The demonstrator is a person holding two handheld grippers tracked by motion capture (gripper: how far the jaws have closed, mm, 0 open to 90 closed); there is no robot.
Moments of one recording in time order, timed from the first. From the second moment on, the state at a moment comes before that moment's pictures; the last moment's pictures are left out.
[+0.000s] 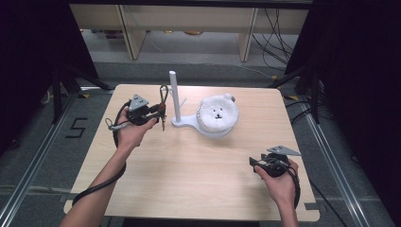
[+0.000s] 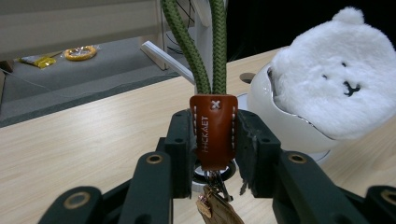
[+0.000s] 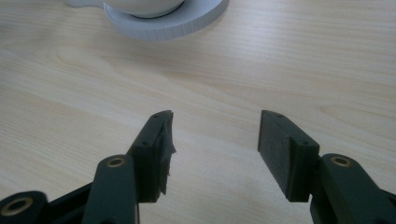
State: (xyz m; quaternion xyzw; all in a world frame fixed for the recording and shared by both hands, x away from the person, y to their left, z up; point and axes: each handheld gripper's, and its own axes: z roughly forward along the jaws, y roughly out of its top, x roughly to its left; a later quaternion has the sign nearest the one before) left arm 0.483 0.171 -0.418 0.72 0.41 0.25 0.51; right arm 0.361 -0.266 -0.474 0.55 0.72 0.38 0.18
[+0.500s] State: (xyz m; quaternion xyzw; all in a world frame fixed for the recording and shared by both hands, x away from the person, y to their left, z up) left arm 0.488 0.162 -0.425 0.72 0.41 0.26 0.50; right arm 0.361 -0.267 -0.473 0.55 0.72 0.37 0.18
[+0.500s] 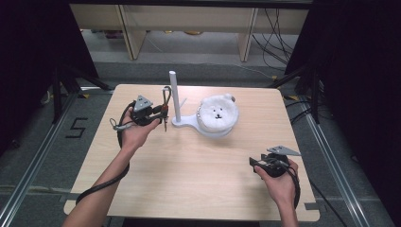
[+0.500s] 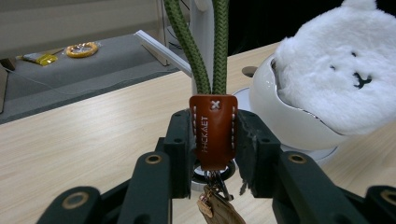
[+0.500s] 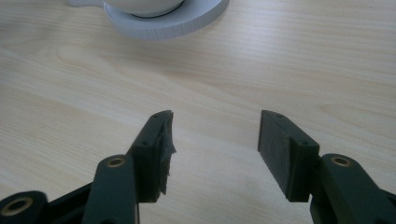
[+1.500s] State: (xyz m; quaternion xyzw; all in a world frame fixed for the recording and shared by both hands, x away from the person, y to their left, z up) left arm 0.477 0.178 -0.434 0.73 0.41 0.27 0.47; right arm 0.362 -0.270 -0.474 0.54 0.73 0.37 0.19
